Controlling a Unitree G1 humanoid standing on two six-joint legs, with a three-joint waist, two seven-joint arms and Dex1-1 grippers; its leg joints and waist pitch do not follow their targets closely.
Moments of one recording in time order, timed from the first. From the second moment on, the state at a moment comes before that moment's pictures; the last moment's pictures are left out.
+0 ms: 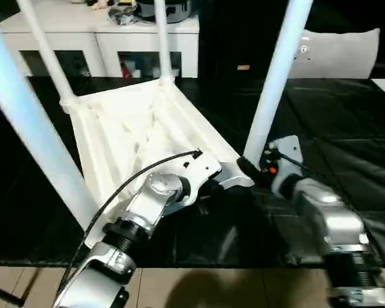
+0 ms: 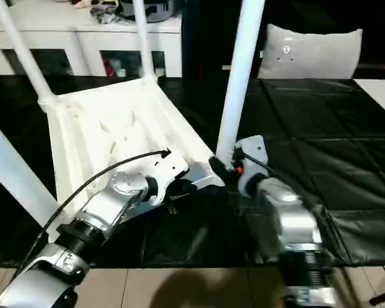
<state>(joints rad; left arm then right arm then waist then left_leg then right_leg) -0.60 0.09 -0.31 0.55 0.13 0.31 -0.76 -0.36 -0.26 -0.05 0.21 0.13 0.43 0.61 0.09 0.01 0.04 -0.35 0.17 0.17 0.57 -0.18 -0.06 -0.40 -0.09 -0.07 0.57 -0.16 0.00</state>
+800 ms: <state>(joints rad) -0.58 0.33 -0.40 0.50 0.07 0.02 -1.23 -0.47 -0.54 0.09 0.45 0.21 0.19 1.38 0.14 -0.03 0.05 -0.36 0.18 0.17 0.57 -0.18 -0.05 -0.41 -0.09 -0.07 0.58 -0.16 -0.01</state>
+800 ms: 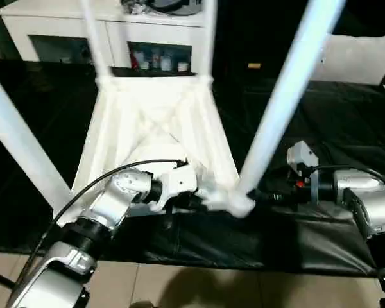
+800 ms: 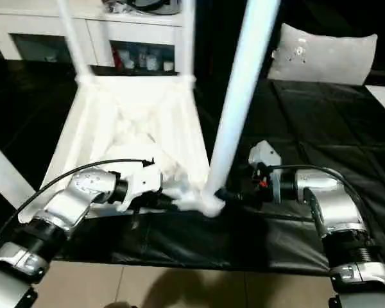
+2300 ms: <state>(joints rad) -0.63 0.12 -0.32 0.59 0.13 0.29 -0.81 -0.47 -0.26 -0.02 0.39 0.13 0.43 0.68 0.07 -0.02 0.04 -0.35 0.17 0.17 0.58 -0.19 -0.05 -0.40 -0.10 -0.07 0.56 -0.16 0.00</state>
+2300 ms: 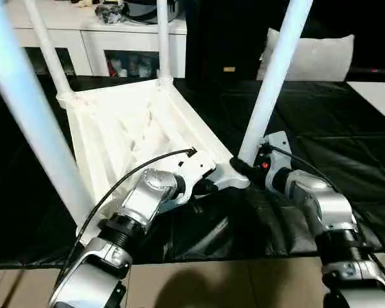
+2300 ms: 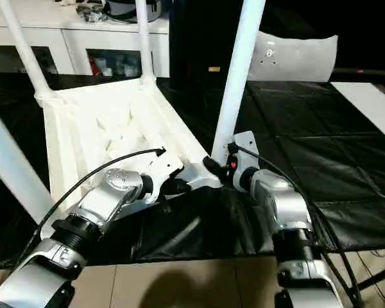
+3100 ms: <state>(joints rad) -0.57 0.36 -0.40 0.52 0.07 -0.03 -1.27 -0.45 -0.51 0.09 0.46 0.25 0.19 1.41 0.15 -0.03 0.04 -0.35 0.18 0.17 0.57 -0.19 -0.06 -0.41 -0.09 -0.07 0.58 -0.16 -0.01</state>
